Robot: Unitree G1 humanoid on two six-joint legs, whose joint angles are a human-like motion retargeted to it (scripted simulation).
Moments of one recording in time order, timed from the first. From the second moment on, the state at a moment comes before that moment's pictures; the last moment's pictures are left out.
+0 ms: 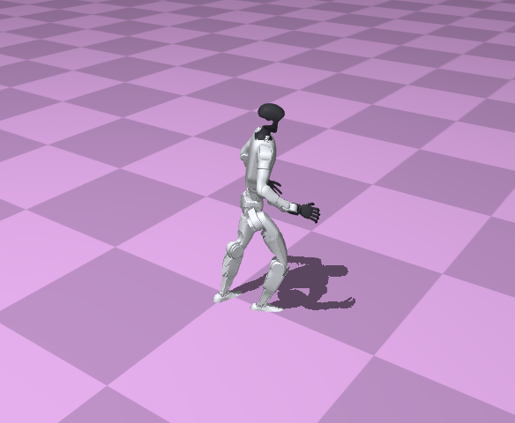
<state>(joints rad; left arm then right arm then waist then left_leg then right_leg) 0.37 0.38 -0.21 0.56 -0.63 -0.23 -0.03 -0.05 -0.64 0.35 0.37 -0.15 -0.24 -0.21 -0.10 -0.04 0.05 0.19 -0.18 0.42 -0.03 -0.29 0.07 -0.56 -0.21 -0.13 0.79 -0.41 0.09</state>
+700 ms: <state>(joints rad) -0.22 0.24 -0.59 0.43 -0.97 -0.19 -0.09 -0.14 -0.52 0.58 0.59 -0.07 -0.17 0.03 -0.19 -0.10 0.07 0.26 -0.20 0.35 -0.02 -0.29 0.10 -0.47 -0.28 -0.17 0.97 -0.45 0.11</state>
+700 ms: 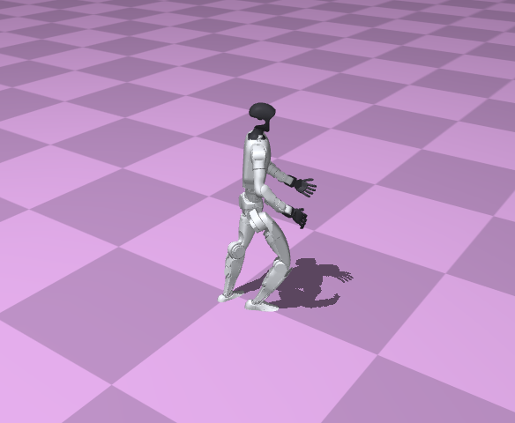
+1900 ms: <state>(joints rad) 0.14 0.19 -0.02 1.28 -0.66 -0.14 -0.03 -0.07 -0.42 0.34 0.74 0.05 -0.19 -0.09 -0.09 0.01 0.11 0.21 -0.04 0.32 -0.02 -0.19 0.06 -0.14 -0.09 -0.21 0.48 -0.31 0.09</state>
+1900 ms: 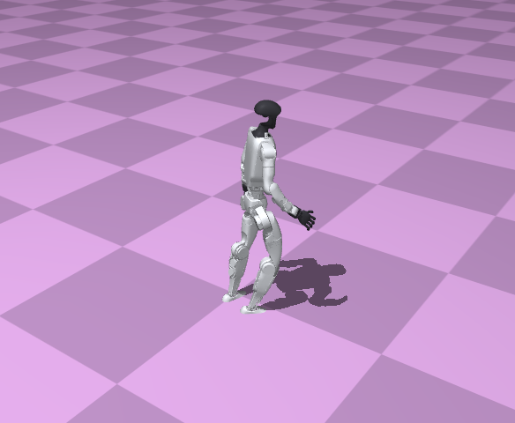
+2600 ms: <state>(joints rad) 0.16 0.16 -0.13 1.24 -0.62 -0.15 -0.04 -0.04 -0.36 0.39 0.95 0.07 -0.16 -0.03 -0.07 0.04 0.23 0.35 -0.01 0.24 0.00 -0.26 0.08 0.12 -0.05 -0.28 0.30 -0.29 0.05</state>
